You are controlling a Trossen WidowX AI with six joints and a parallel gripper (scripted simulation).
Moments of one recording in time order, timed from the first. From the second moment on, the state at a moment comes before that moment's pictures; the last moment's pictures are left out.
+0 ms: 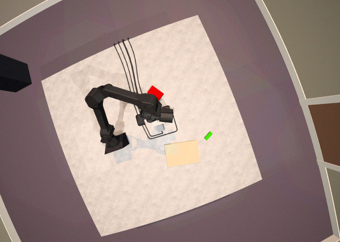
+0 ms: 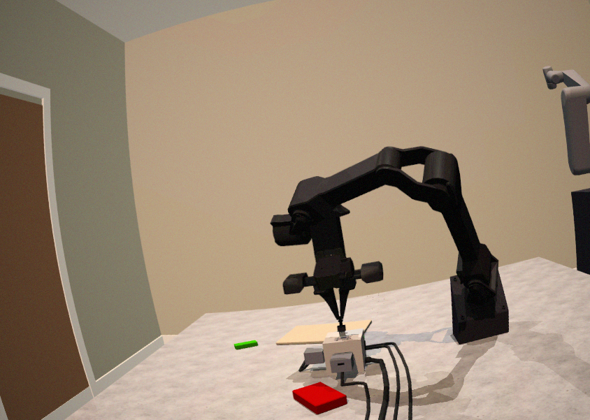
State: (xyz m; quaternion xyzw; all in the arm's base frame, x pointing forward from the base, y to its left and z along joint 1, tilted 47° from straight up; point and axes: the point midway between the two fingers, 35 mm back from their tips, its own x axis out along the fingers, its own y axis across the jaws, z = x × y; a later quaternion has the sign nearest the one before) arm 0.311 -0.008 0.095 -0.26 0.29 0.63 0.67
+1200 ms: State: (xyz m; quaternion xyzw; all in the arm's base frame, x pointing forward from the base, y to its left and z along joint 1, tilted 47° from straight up) arm 0.311 -0.005 0.092 -0.26 0.29 0.63 0.67
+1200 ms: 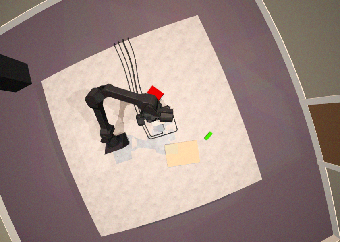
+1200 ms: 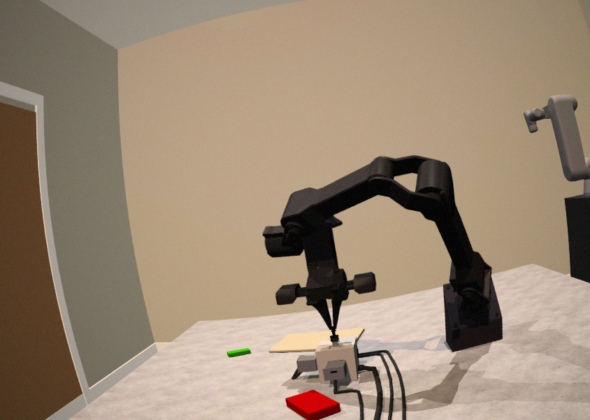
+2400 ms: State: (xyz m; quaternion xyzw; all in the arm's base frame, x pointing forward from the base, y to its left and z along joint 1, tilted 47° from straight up) arm 0.311 -0.002 0.089 -0.26 0.30 0.63 0.66
